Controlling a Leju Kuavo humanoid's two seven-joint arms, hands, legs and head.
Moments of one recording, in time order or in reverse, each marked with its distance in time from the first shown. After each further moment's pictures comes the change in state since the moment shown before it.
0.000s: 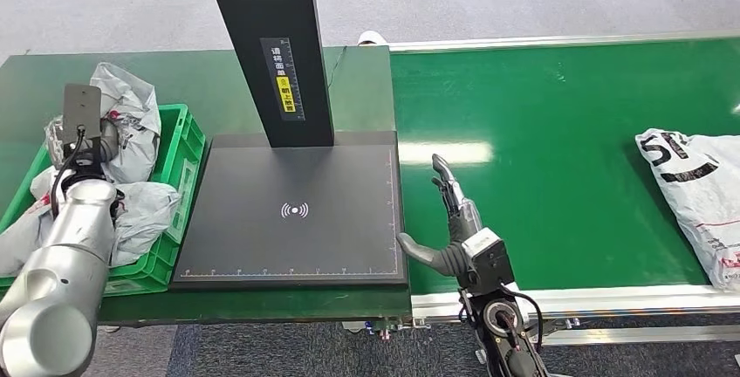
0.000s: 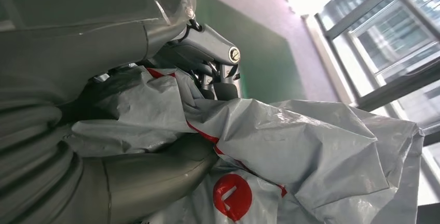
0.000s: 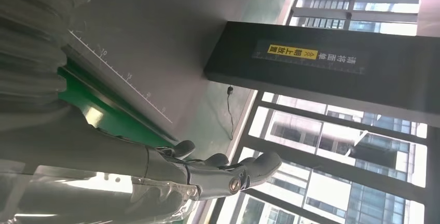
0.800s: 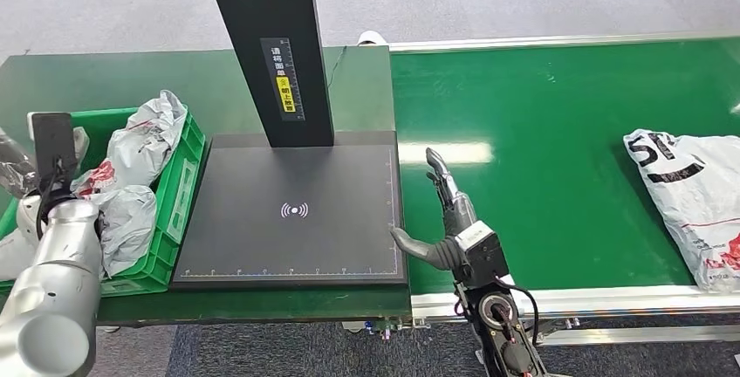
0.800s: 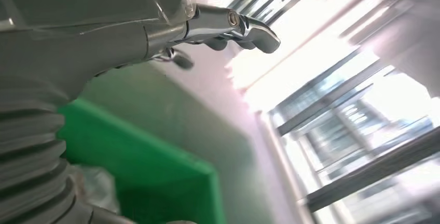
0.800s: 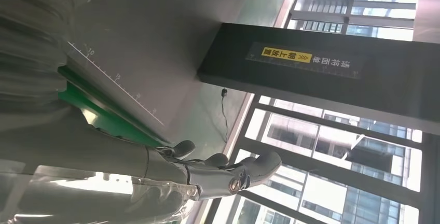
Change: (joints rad) left arm 0.055 -0.006 0.244 -0.057 -0.096 0.269 -0.395; right arm -0.032 0.015 0.002 0.018 0.016 0.007 0.003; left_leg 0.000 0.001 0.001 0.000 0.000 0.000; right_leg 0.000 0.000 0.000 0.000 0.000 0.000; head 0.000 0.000
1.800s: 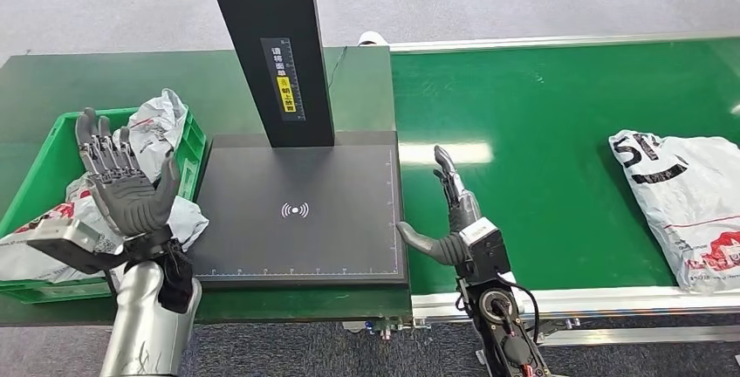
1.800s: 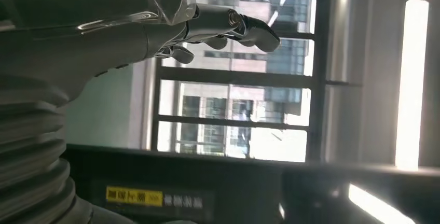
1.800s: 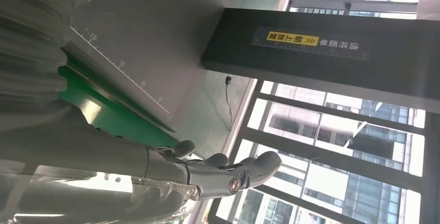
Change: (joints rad) left arm 0.561 -0.285 -0.575 -0.877 0.835 -0.575 -0.216; right arm -0.028 -0.017 -0.002 0.066 -0.027 -0.050 -0.037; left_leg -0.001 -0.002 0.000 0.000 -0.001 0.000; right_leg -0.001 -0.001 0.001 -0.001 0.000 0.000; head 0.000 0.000
